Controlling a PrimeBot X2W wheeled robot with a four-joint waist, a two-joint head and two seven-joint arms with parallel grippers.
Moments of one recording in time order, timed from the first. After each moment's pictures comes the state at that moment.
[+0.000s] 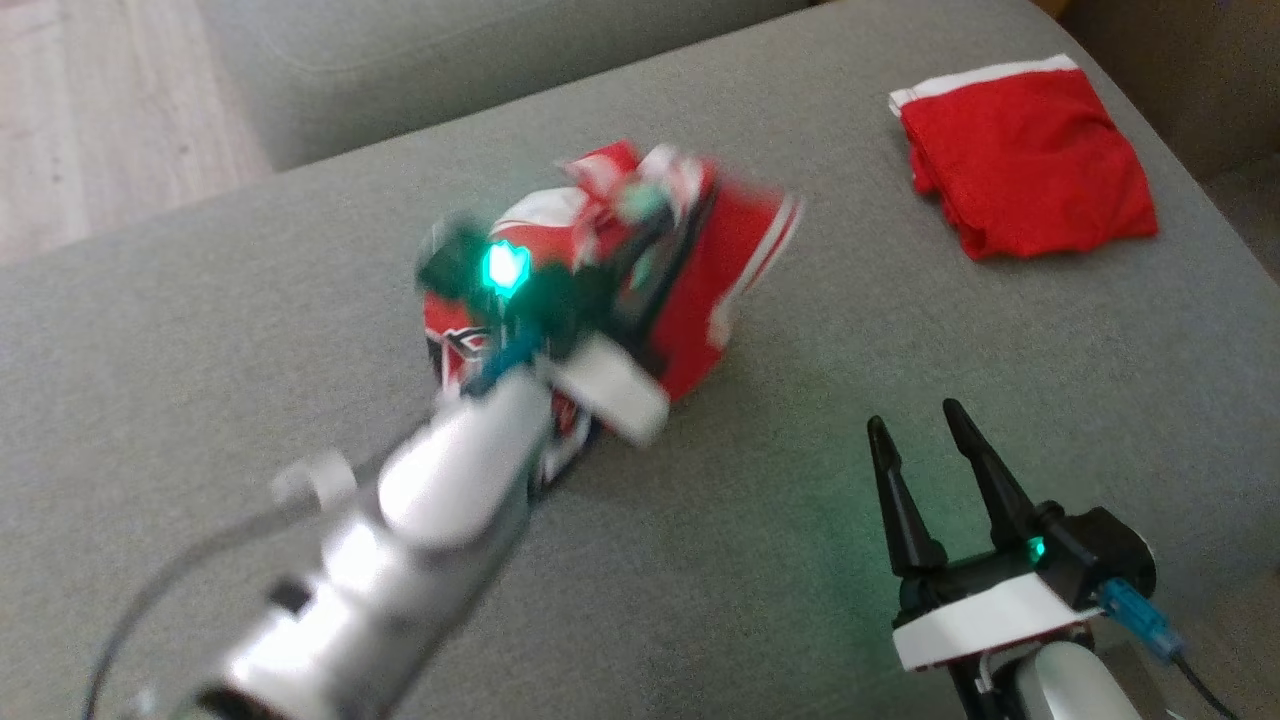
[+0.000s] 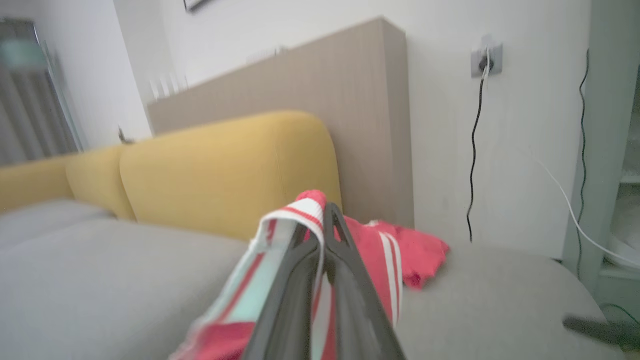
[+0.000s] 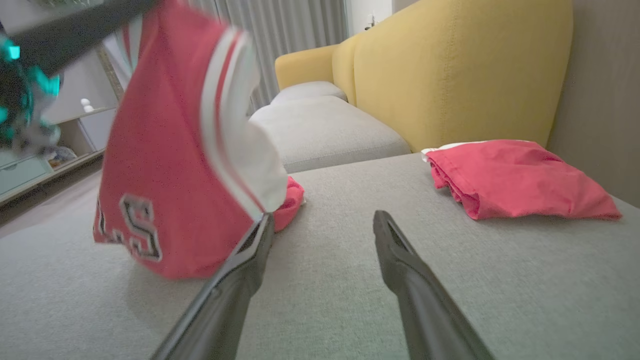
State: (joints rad) left arm -0.70 0.05 -0.75 0.58 -0.32 -0.08 -0.25; right arm -0.01 -0.05 0.19 0.19 0.16 0.13 -0.26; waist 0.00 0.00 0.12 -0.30
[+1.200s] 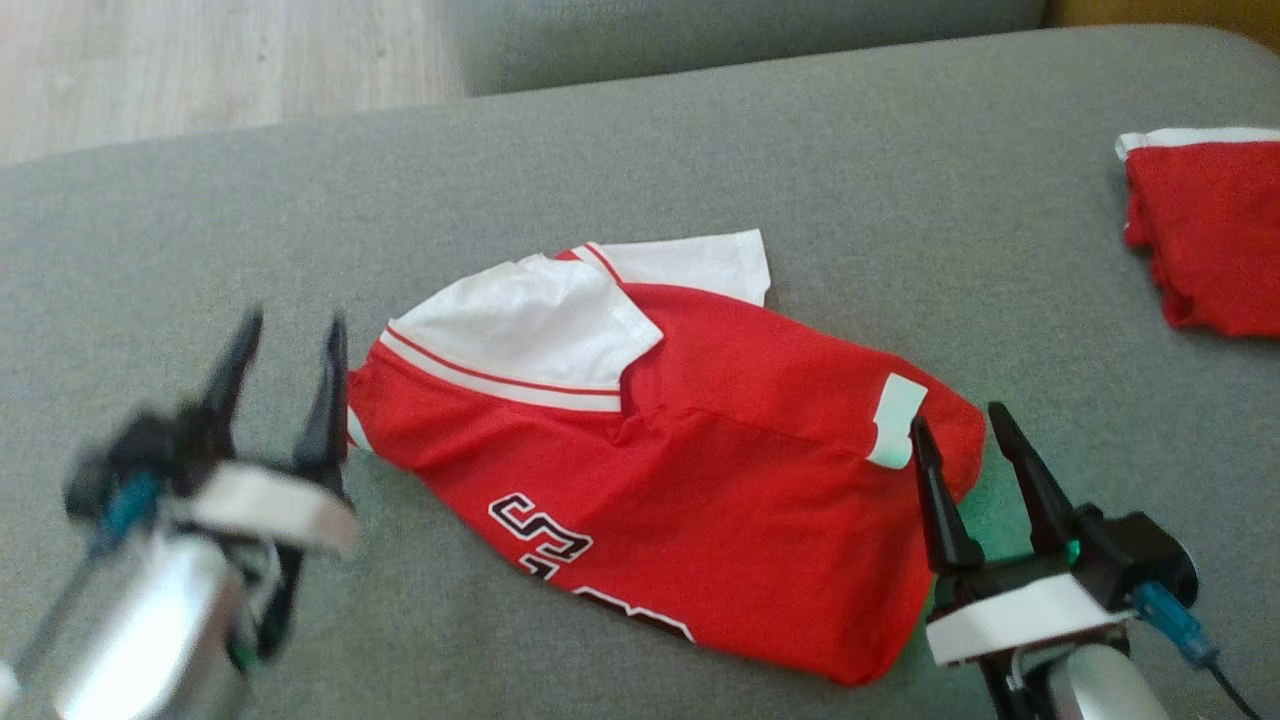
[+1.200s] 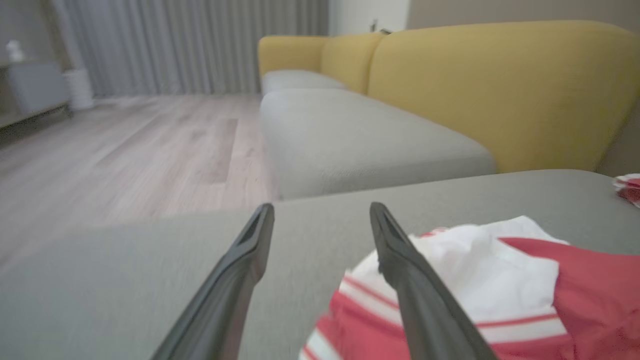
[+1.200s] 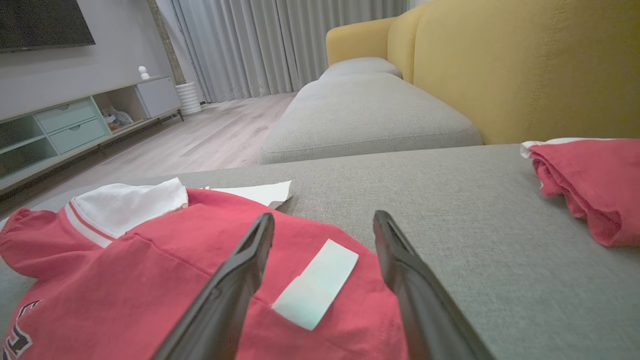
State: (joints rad) left arm -0.32 0.41 -0.44 0.29 -0.55 0.04 -0.18; right arm 0.00 -0.05 0.12 0.19 0.13 0.13 -0.26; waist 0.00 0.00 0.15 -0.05
